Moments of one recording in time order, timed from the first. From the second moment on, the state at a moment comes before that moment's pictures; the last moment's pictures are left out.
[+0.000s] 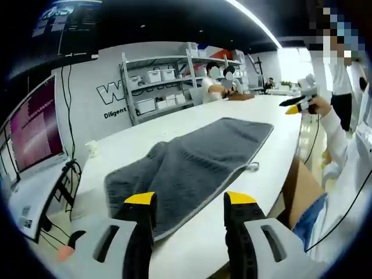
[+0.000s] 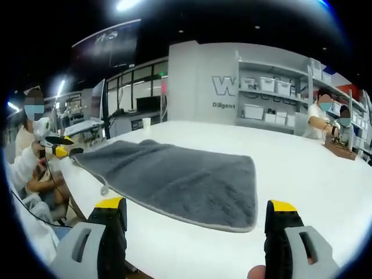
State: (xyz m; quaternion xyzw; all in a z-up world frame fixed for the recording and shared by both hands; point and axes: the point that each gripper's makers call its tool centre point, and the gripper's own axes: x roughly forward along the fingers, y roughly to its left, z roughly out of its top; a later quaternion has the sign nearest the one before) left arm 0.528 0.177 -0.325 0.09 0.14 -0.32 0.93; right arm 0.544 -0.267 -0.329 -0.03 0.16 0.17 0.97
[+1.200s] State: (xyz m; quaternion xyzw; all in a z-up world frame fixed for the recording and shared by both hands) left arm 0.526 0.125 -0.339 -0.02 0.12 -0.37 0.92; right arm 0.575 -0.292 -0.404 0.08 0.24 0.17 0.95
